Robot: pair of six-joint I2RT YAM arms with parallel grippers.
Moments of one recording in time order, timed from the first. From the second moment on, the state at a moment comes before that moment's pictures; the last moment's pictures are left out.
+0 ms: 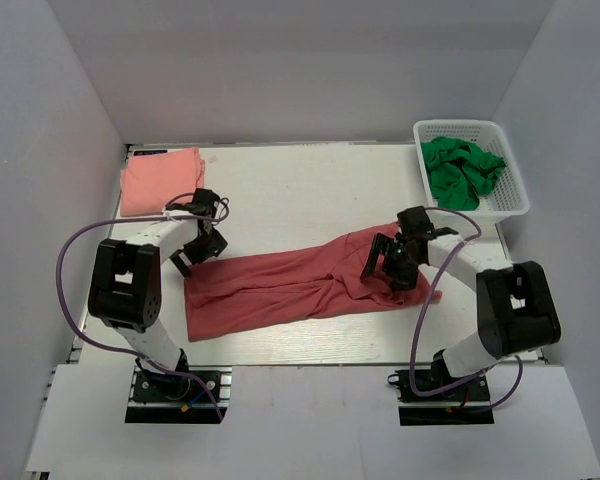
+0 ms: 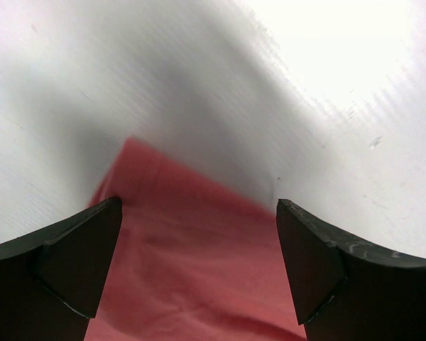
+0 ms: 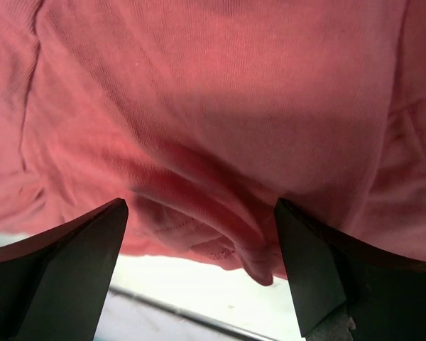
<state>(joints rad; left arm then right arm) -0.20 1.69 1.06 -0.74 -0.38 -0.90 0.28 1.50 0.79 -0.51 -0.28 0.55</state>
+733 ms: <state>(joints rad) -0.42 1.54 1.11 -0.43 0.07 -0.58 0.27 1.37 0.92 -0.74 0.06 0.57</state>
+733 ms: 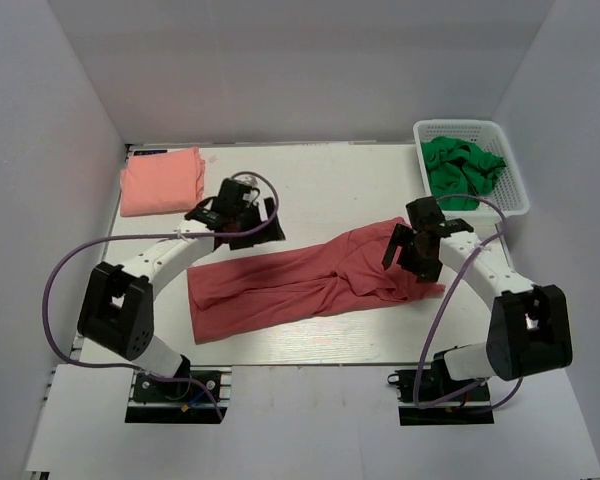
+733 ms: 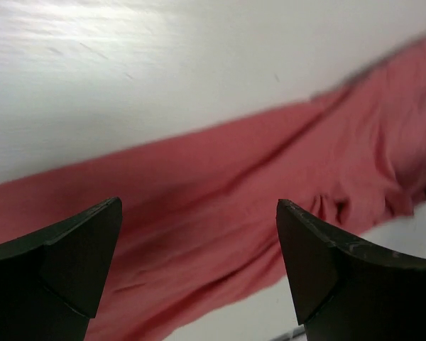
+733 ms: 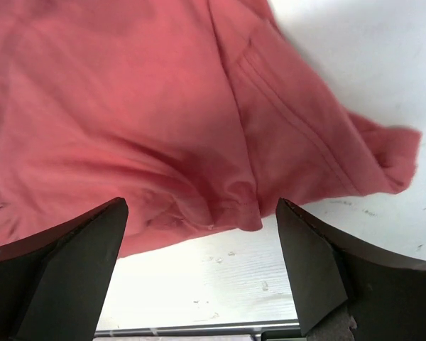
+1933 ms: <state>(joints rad) -0.91 1.85 1.17 -0.65 0.53 -0.41 0.38 2.48 2.18 -0.45 -0.34 0.25</state>
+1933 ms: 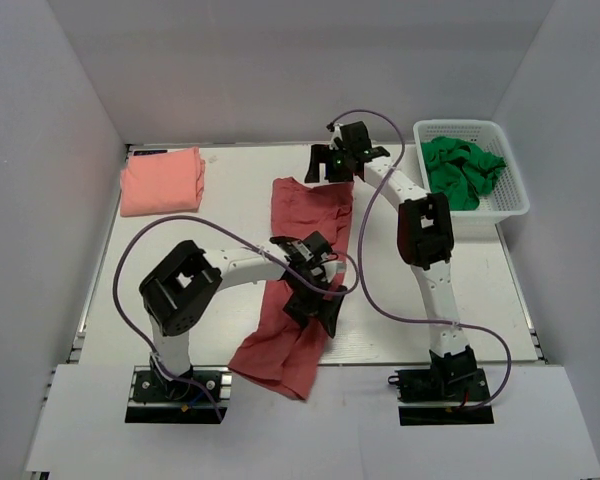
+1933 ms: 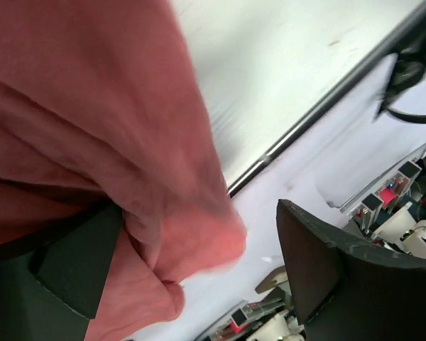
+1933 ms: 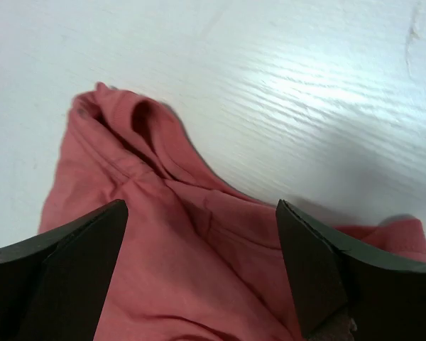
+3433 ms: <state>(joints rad) -0.48 1.37 1.04 -0.78 -0.36 -0.75 0.55 2.34 1.99 -0.82 0.08 0.54</state>
